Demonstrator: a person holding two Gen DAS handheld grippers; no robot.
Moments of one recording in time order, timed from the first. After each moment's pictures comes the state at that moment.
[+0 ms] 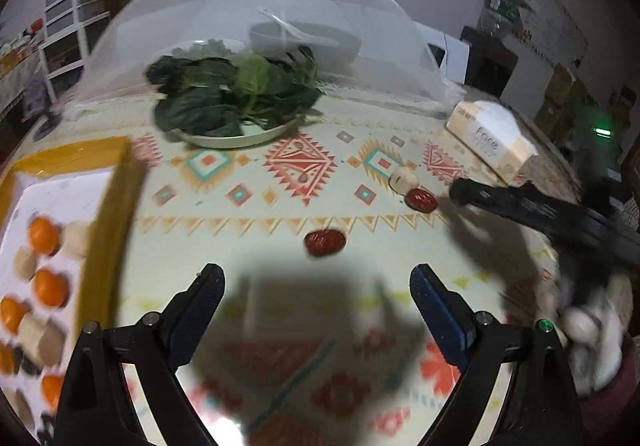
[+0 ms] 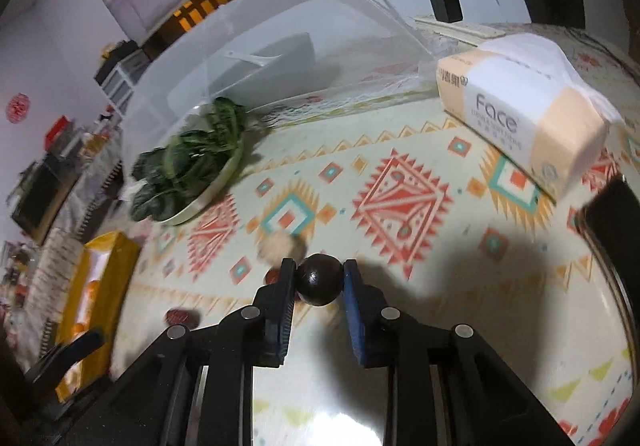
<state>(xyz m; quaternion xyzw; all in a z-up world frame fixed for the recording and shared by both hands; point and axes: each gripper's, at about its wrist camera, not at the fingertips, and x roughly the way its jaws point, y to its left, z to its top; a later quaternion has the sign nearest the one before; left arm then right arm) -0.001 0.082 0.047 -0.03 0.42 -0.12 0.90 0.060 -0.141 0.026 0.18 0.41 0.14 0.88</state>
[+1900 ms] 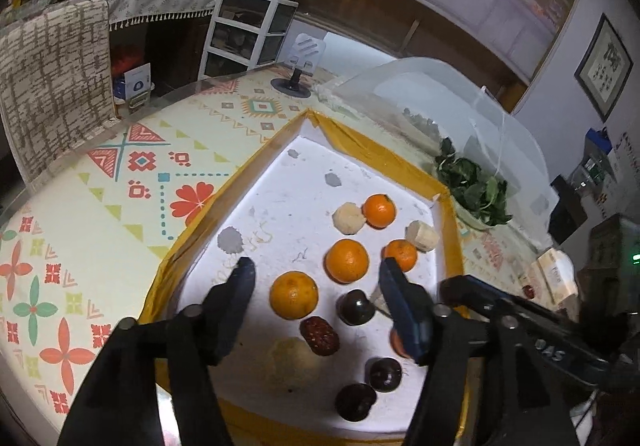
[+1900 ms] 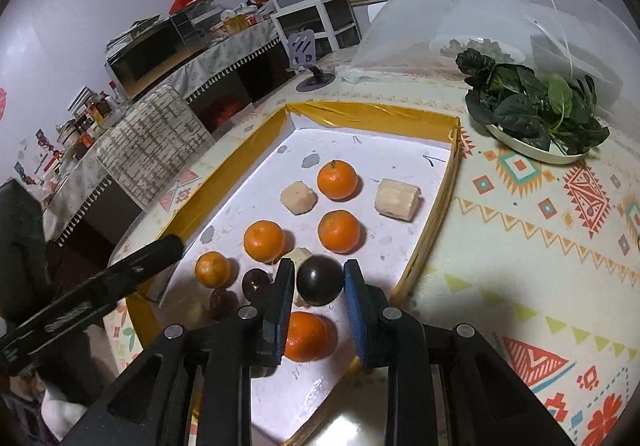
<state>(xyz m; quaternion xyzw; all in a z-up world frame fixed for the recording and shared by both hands) -0.141 0.381 0.063 -0.24 0.34 0.07 0.91 -0.025 0.183 0.054 0.01 0.42 0.34 0.84</state>
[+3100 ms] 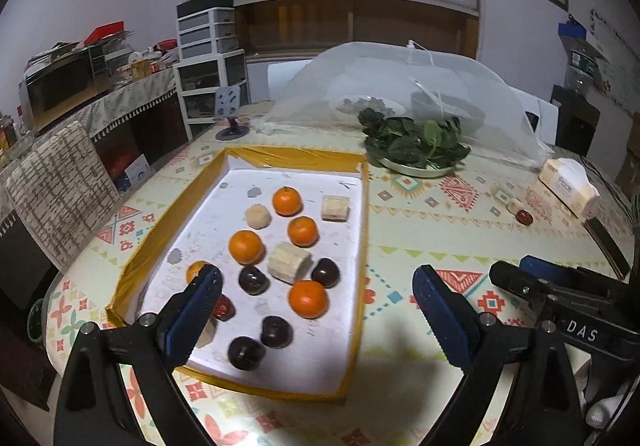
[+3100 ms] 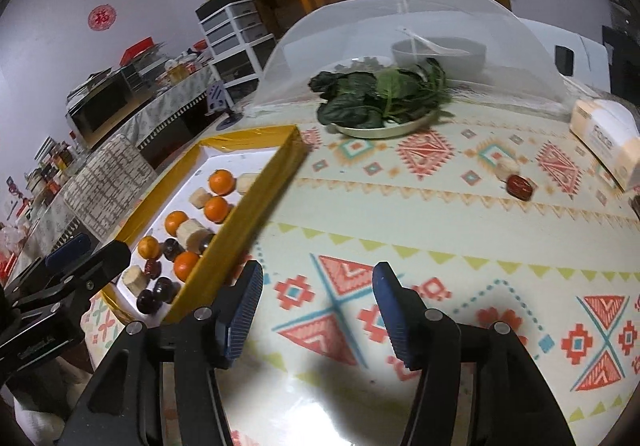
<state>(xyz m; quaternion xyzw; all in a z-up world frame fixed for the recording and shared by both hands) -0.156 0.213 0.102 -0.02 0.33 0.09 0.94 -0.071 0.025 0.059 0.06 0.38 0.24 0.89</state>
